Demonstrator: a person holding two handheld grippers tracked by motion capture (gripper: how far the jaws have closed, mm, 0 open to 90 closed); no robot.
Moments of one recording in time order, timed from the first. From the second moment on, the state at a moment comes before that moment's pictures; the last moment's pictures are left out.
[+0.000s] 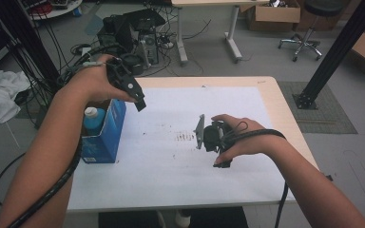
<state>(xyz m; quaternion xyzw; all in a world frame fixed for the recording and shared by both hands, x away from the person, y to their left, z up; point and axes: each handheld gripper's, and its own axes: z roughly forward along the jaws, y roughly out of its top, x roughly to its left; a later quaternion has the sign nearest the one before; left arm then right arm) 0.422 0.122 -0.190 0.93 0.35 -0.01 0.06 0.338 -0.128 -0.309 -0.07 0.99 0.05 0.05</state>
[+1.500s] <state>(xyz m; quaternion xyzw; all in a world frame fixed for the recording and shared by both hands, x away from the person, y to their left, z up) 0.402 0.067 -0.227 1.00 0.05 -0.02 0.02 0.355 -0.138 -0.303 -0.04 1.00 0.04 0.05</state>
